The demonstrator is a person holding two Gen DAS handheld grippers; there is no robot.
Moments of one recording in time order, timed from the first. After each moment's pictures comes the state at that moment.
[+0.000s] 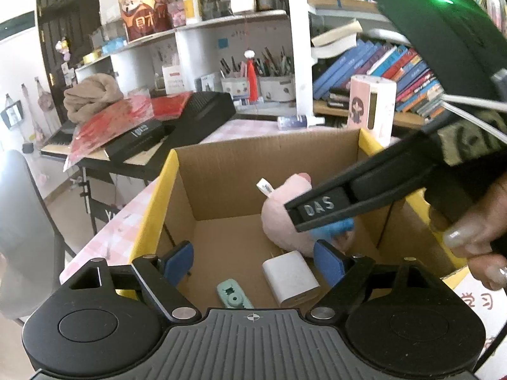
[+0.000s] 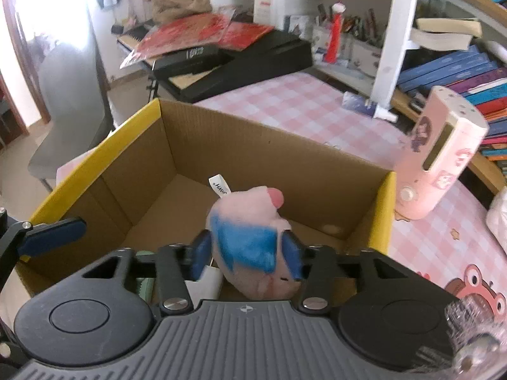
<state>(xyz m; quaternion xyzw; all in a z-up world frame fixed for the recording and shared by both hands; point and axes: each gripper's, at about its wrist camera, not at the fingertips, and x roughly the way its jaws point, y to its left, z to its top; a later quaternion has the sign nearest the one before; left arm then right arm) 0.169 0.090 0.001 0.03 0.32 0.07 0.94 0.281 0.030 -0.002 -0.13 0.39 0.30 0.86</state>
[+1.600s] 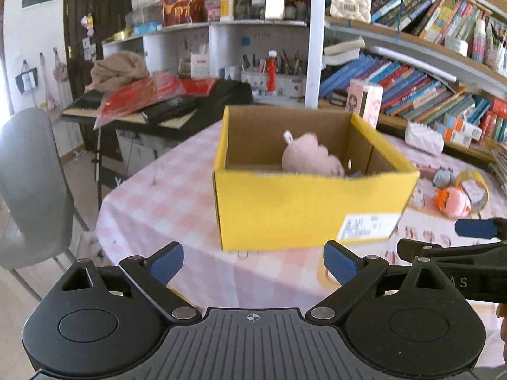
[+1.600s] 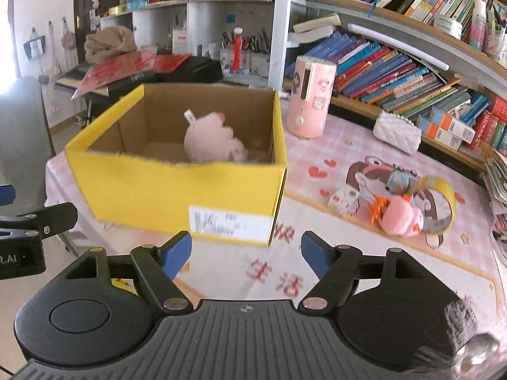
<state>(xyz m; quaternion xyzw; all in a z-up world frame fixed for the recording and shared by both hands) 0.021 0.123 0.004 -0.03 0.32 0.07 0.94 0.069 -0.036 -0.014 -0.08 0.34 0.13 0.93</state>
